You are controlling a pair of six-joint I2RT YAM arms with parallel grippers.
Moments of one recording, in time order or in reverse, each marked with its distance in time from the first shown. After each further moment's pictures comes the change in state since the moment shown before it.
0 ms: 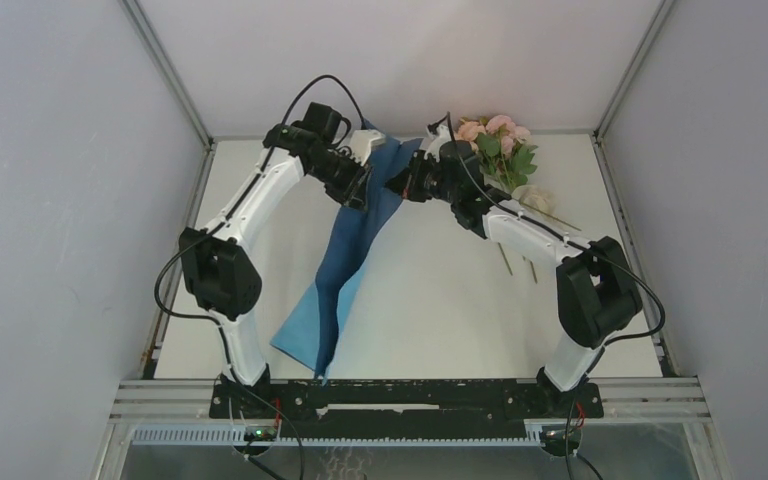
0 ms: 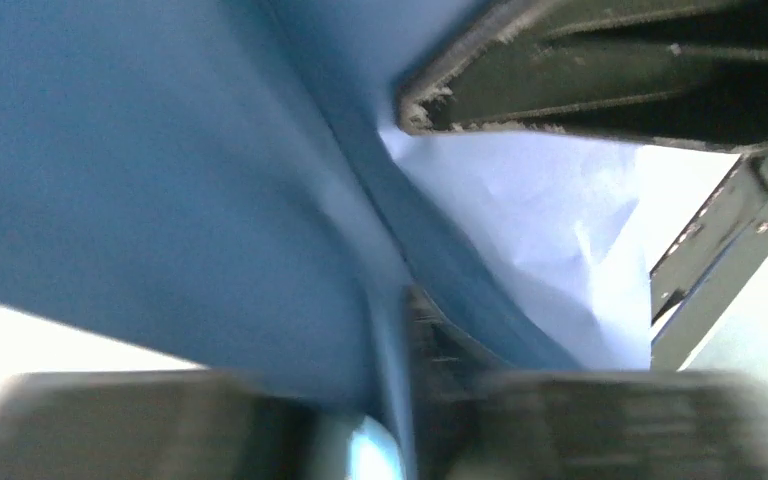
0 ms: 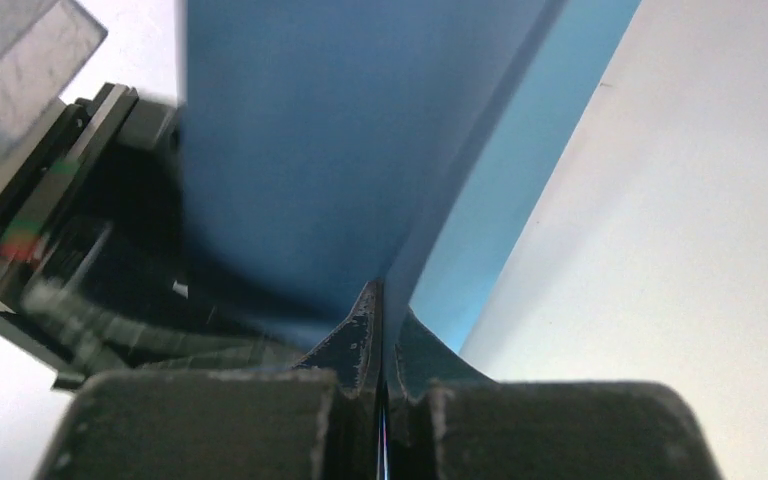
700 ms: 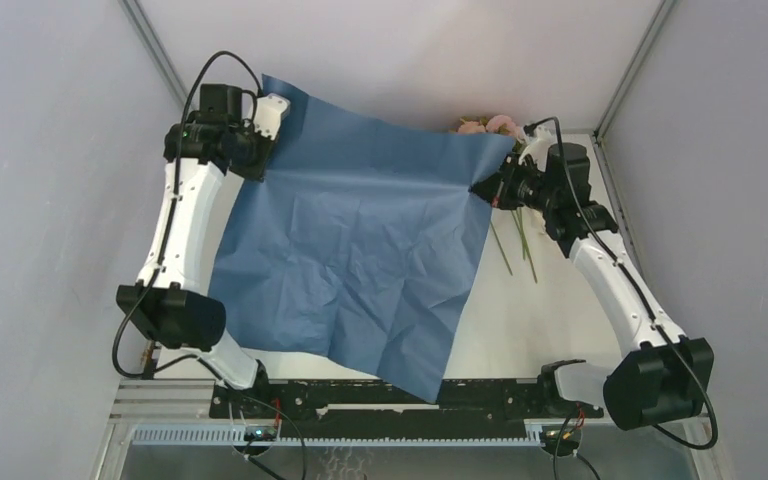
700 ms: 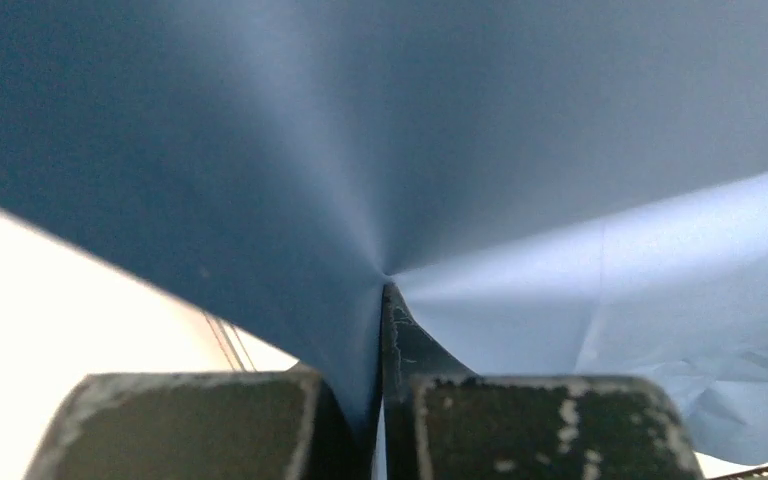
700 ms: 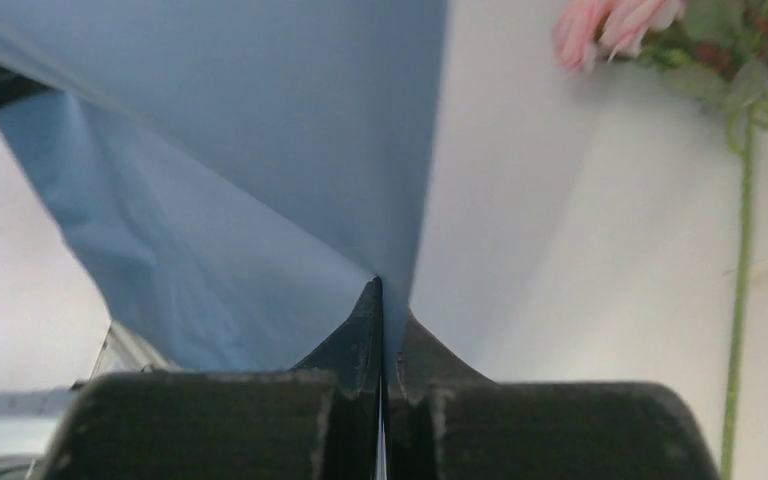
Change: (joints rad) left arm 0.301 -0.288 -0.016 -0.020 -0.428 0.109; right arm -0.388 -0.460 -0.169 -0.361 -0.200 -0.239
